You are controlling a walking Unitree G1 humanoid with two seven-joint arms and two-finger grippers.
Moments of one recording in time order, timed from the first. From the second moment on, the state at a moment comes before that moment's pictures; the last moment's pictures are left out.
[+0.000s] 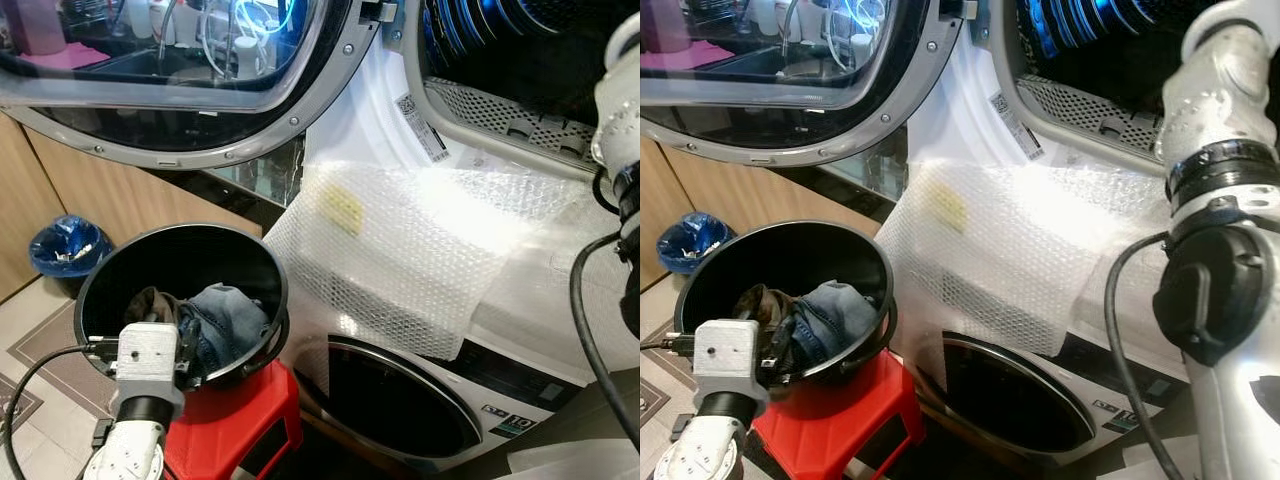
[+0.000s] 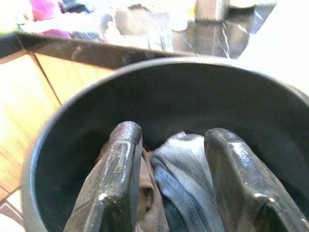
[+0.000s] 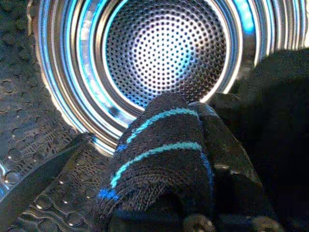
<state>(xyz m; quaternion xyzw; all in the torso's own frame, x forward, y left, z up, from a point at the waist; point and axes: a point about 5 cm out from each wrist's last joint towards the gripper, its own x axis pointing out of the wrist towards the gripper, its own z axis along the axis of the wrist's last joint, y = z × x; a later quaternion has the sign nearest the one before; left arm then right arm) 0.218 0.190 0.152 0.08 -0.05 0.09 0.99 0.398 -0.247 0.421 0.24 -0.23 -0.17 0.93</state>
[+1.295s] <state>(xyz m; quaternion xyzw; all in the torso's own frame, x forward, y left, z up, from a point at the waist) 0.228 0.191 0.158 0.08 -0.09 0.06 0.99 0.404 -0.230 0.417 0.20 -0.24 -0.14 0.94</state>
